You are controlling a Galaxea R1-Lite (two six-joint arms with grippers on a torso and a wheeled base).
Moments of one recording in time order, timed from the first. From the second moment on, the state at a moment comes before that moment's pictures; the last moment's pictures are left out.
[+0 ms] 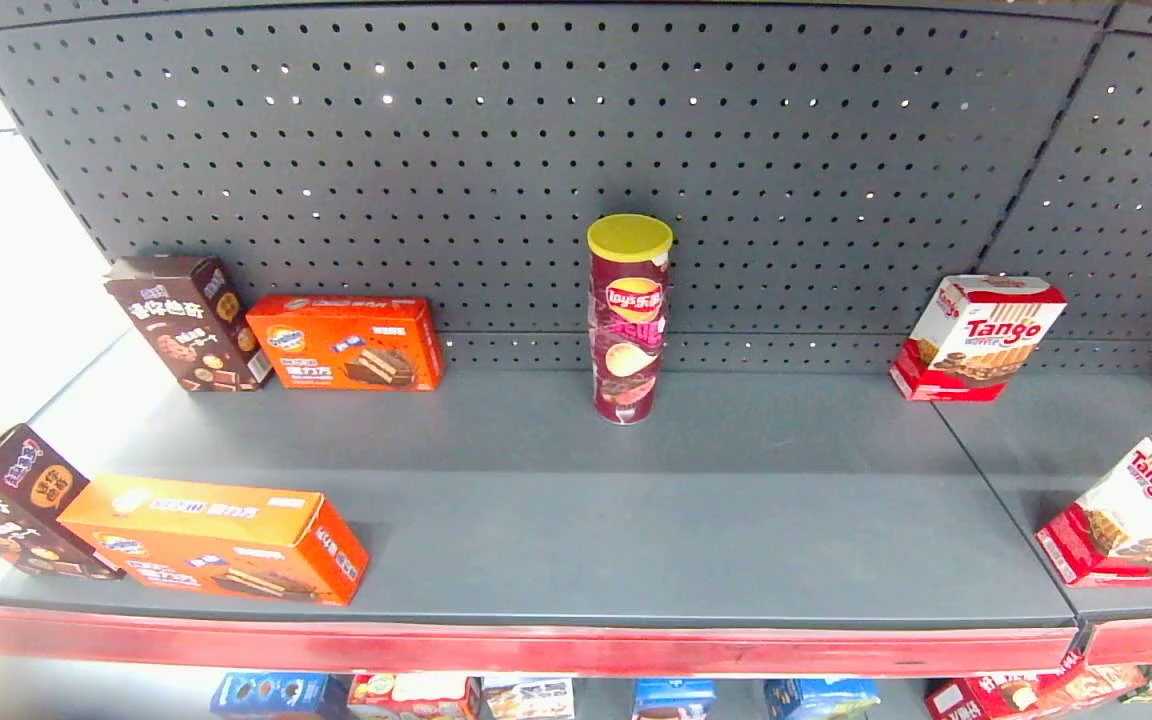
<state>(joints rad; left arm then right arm) 0.00 0.00 0.00 0.00 0.01 0.00 0.00 0.00 0.00 0.00 0.00 0.00</state>
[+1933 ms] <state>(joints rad) 0.00 0.00 0.00 0.00 0.01 0.00 0.00 0.00 0.00 0.00 0.00 0.00</state>
